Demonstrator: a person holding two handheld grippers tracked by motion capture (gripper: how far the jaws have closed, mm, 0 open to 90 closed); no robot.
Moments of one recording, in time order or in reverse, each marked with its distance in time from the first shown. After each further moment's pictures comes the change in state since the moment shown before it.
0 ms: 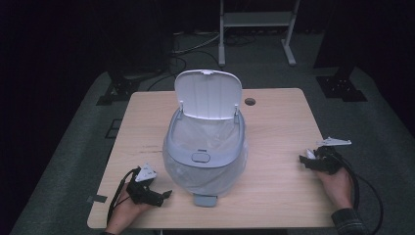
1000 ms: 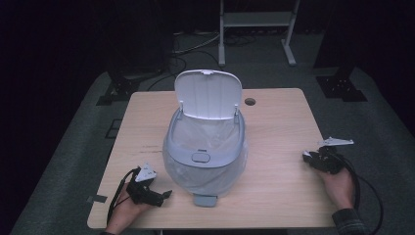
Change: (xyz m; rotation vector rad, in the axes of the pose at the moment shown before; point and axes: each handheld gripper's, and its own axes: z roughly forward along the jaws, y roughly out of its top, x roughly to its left) left arm 0.000 0.000 0.000 0.000 -0.001 0.000; right arm 0.001 0.002 -0.008 0.007 0.034 -0.002
